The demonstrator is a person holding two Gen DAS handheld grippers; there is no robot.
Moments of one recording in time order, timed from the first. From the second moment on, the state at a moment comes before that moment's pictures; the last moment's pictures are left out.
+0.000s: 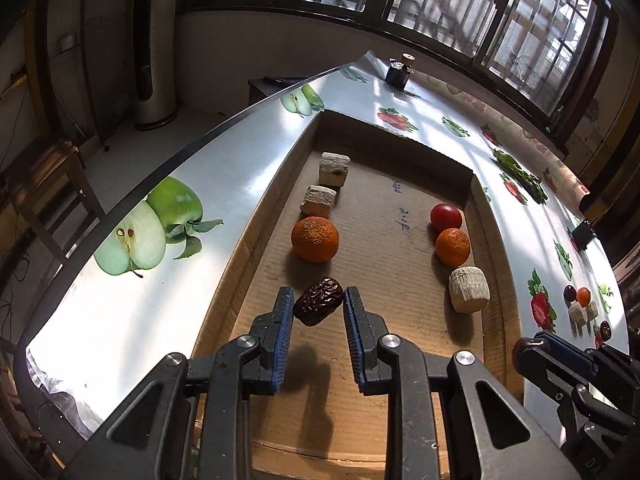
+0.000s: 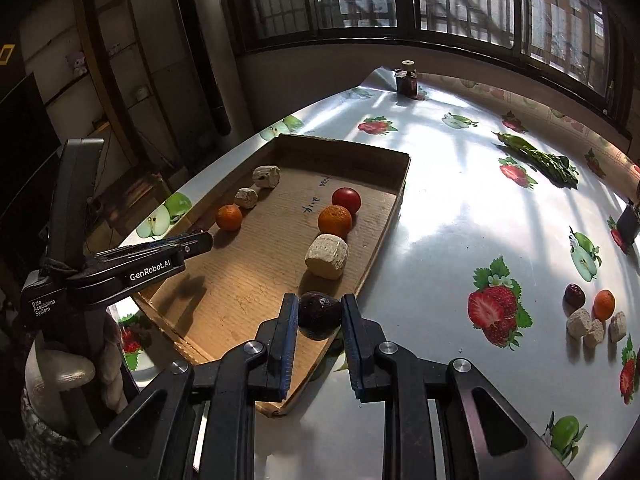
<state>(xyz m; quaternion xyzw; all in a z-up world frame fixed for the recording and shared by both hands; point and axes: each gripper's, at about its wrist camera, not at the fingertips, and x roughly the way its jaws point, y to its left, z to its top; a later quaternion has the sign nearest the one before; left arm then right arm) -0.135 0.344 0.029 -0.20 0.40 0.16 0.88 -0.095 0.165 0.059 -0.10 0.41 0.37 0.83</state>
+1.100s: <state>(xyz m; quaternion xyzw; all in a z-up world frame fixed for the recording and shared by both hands) -0.184 0.273 0.106 -0.13 0.31 0.13 0.93 -0.121 0.072 0.074 0.10 0.42 0.37 0.82</state>
